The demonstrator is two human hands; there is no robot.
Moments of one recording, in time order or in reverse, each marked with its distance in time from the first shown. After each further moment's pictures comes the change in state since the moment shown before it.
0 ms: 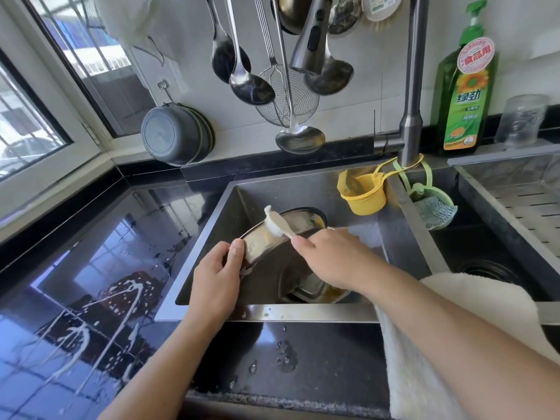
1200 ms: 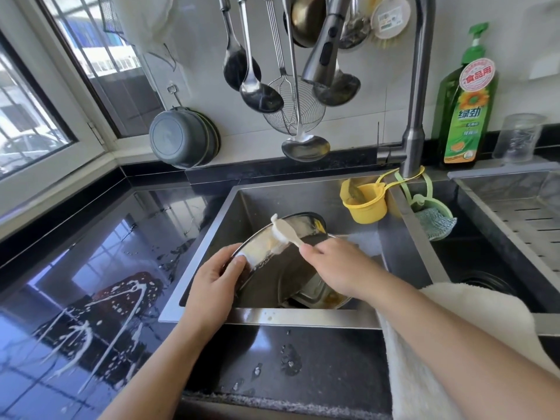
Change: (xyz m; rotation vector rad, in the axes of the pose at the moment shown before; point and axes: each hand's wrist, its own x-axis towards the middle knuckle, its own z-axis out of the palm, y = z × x) left_hand -0.006 -0.007 -0.016 -0.197 -0.106 0.026; right_hand -0.001 0.002 0.006 0.152 -0.028 0.071
